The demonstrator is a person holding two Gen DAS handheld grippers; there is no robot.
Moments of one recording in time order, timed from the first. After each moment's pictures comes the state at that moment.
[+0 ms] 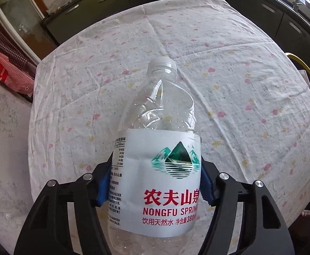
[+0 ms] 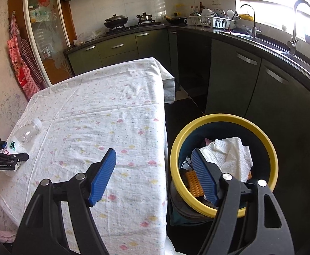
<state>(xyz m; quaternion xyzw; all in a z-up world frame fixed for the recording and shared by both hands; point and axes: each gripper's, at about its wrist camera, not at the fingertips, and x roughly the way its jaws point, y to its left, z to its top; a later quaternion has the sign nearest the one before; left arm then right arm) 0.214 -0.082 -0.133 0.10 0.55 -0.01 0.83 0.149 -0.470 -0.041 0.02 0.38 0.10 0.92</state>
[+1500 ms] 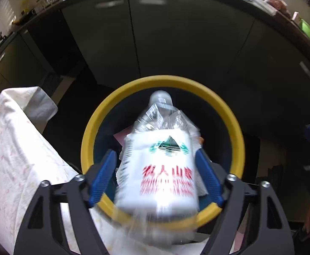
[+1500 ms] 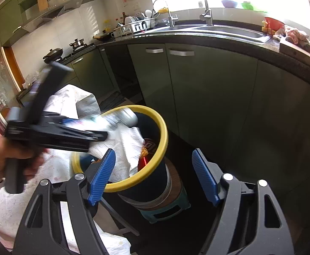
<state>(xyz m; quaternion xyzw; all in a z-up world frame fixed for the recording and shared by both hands) 0.317 -0.527 -0.150 0.23 0.50 -0.32 0.77 0.067 -0.658 -0.050 0.14 0.35 -0.08 0.92</state>
